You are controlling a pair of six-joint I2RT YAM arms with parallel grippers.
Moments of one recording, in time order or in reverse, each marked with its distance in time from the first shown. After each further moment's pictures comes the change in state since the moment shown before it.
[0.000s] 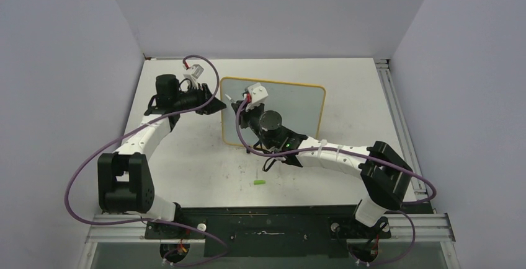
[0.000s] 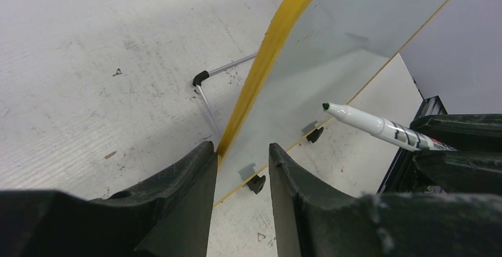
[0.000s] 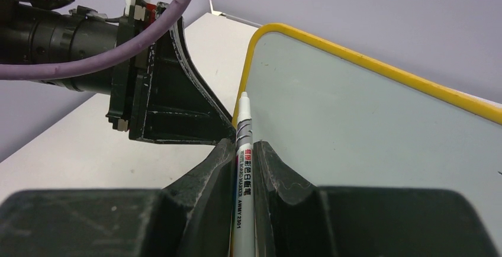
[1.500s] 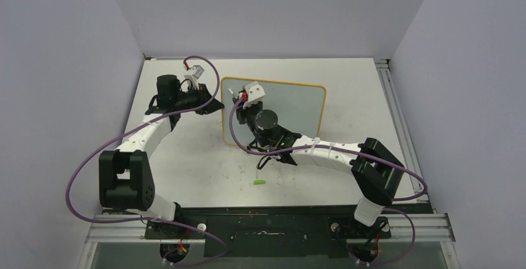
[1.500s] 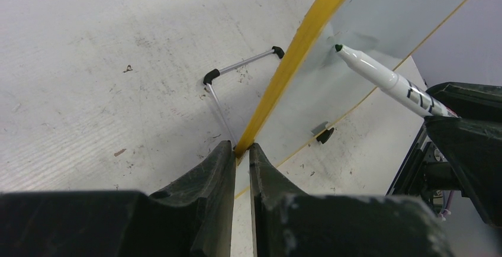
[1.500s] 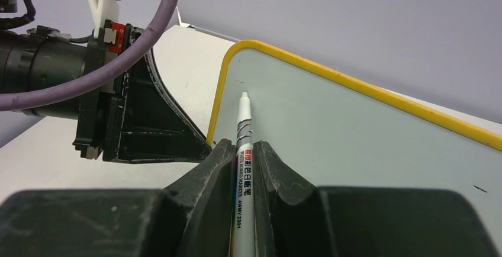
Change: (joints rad) left arm -0.001 0.022 0.000 0.000 -0.026 0.010; right arm 0.000 0.066 0.040 0.067 0.092 -0.081
